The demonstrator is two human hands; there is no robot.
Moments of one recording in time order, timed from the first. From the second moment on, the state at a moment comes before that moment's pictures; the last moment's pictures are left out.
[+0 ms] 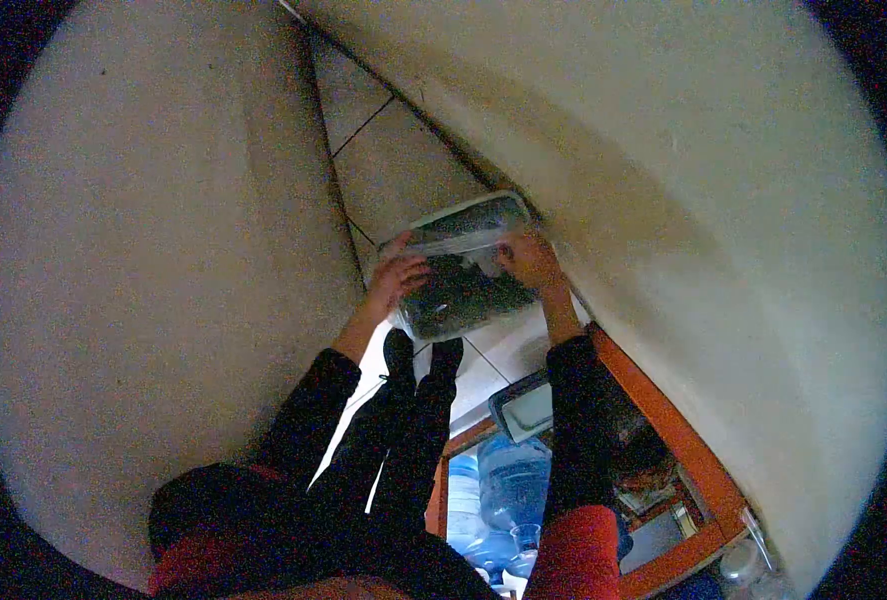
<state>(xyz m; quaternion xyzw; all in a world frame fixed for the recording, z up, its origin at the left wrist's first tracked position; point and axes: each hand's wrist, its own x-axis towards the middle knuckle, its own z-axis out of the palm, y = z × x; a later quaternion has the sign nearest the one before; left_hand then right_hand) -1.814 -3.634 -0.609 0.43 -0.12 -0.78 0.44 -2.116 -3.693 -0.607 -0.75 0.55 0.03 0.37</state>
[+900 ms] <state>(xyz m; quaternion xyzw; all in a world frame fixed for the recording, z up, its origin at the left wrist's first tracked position) -1.794 -3.657 -0.567 0.43 -0.13 -0.72 0.53 -2.167 -3.654 -0.613 -0.37 0.62 -0.27 0.63</state>
